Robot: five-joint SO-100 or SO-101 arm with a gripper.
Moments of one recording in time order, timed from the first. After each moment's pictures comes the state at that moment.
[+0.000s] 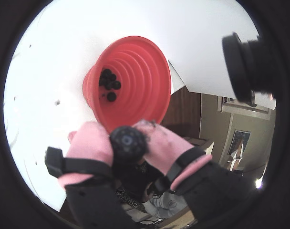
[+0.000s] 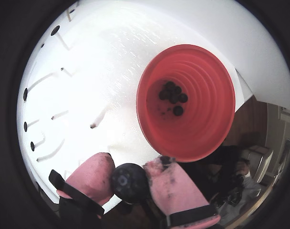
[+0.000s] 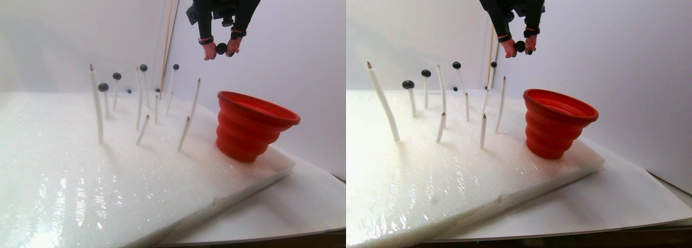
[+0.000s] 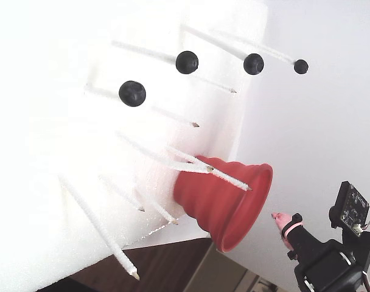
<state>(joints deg) 22.1 127.0 137.4 17.2 -93.1</state>
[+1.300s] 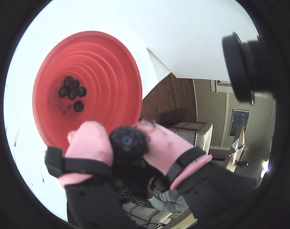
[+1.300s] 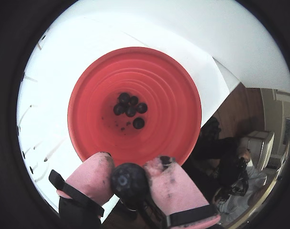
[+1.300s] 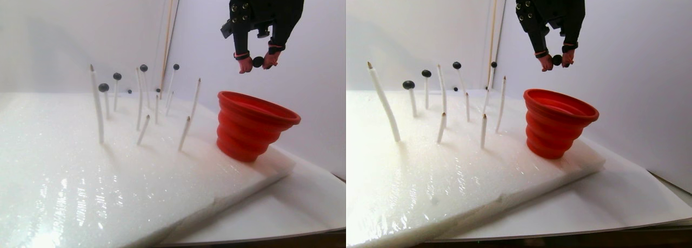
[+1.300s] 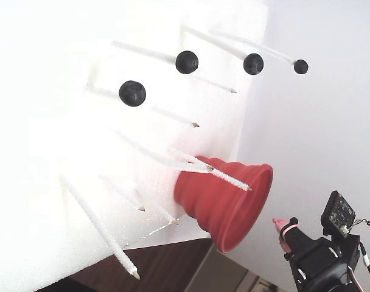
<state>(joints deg) 31.9 111.5 131.6 6.9 -93.1</state>
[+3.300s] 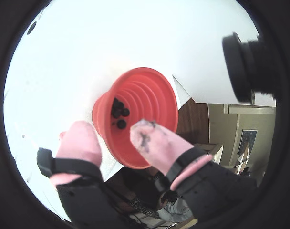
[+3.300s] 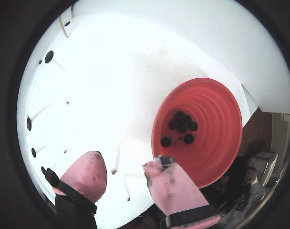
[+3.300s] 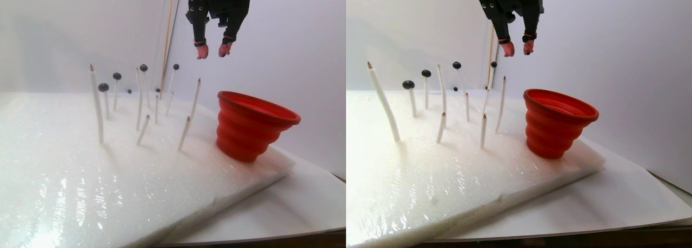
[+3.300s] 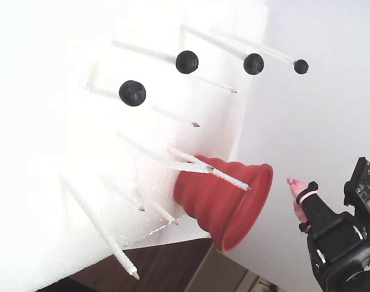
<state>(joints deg) 19.4 119.7 131.6 8.6 -88.0</state>
